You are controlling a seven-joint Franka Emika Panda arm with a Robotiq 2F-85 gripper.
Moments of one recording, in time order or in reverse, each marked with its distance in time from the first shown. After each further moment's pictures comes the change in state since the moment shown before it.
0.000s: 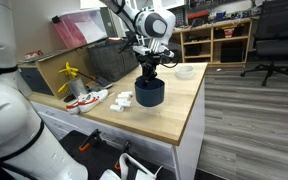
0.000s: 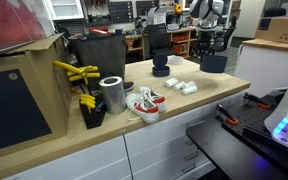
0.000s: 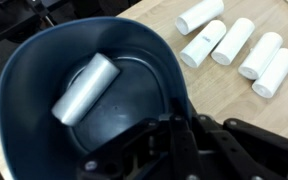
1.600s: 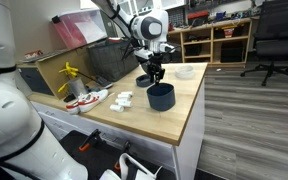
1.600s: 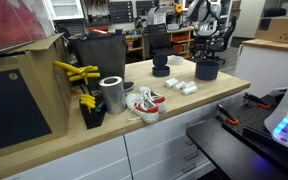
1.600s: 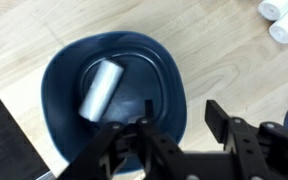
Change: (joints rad) arm 0.042 -0.012 -0.001 -0.050 -0.111 0.307 -0.001
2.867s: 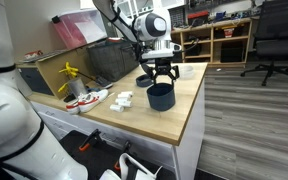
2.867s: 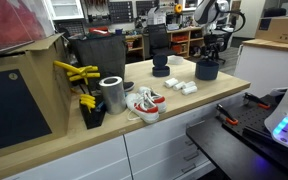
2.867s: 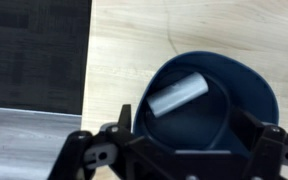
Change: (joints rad) arm -0.052 -0.030 -0.009 -0.048 -0.271 -0.028 -0.546
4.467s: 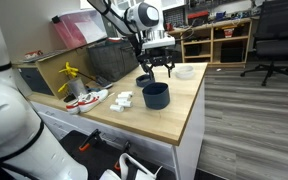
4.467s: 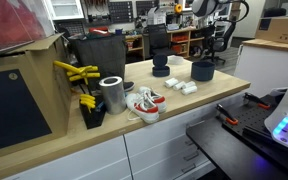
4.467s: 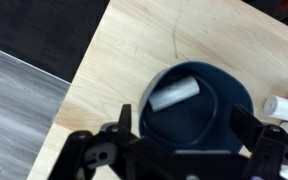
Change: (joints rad) arm -0.007 -0.086 0.061 -0.002 -0.049 -0.046 -0.281
